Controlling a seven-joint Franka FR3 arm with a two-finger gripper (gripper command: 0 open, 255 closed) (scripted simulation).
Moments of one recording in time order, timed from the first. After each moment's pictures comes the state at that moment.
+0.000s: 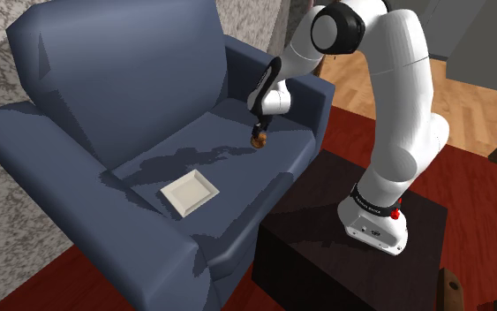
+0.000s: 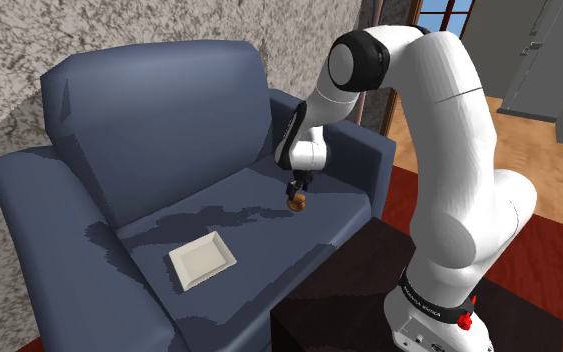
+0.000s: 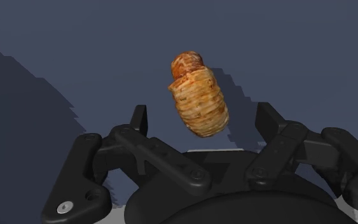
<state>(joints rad) -0.18 0.63 -0.10 -2.13 0.40 2.87 -0.72</state>
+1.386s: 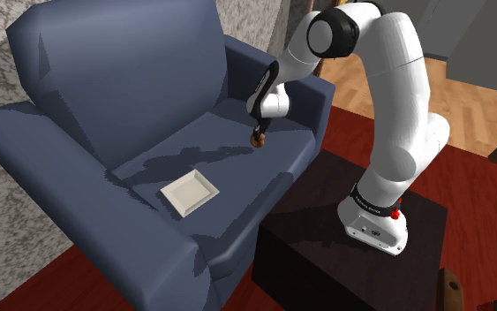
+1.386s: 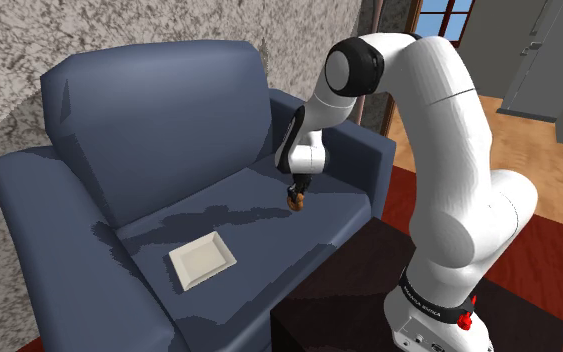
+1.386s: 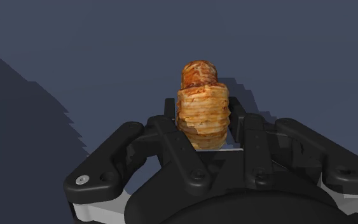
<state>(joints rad) -0.20 0.68 -0.08 -2.10 0.41 2.89 -0.73</state>
